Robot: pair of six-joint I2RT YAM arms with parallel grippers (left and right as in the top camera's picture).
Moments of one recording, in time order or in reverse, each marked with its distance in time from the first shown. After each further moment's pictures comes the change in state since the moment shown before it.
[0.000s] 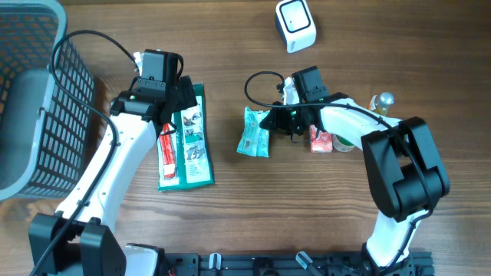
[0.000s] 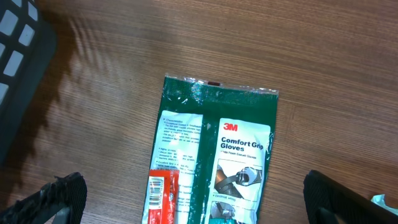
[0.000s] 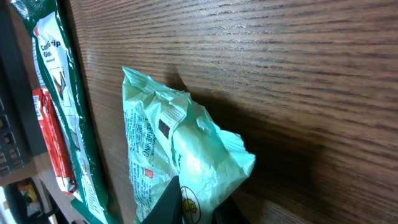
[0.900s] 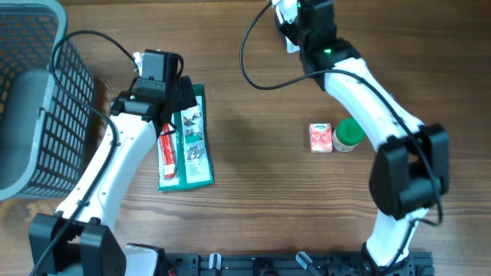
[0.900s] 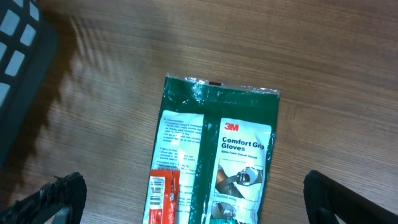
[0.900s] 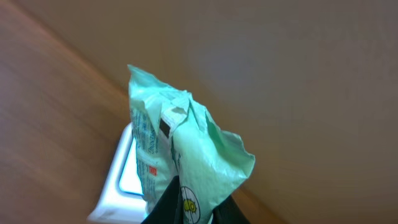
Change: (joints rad) left arm 0.000 0.000 0.000 -0.001 -0.003 0.000; right arm 0.000 0.015 0.498 0.258 0.903 -1.157
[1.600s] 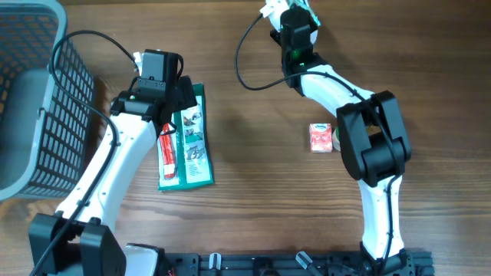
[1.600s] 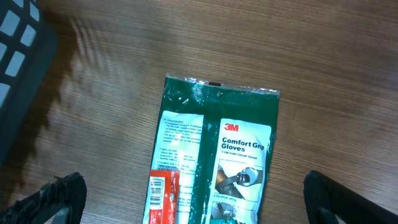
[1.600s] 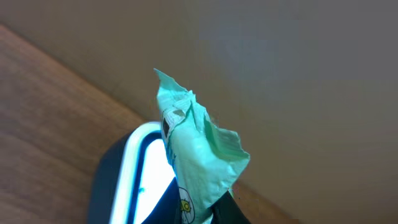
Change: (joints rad) left arm 0.000 0.000 0.000 0.000 0.000 0.000; right arm 0.011 0.301 0.005 0.373 0.113 0.040
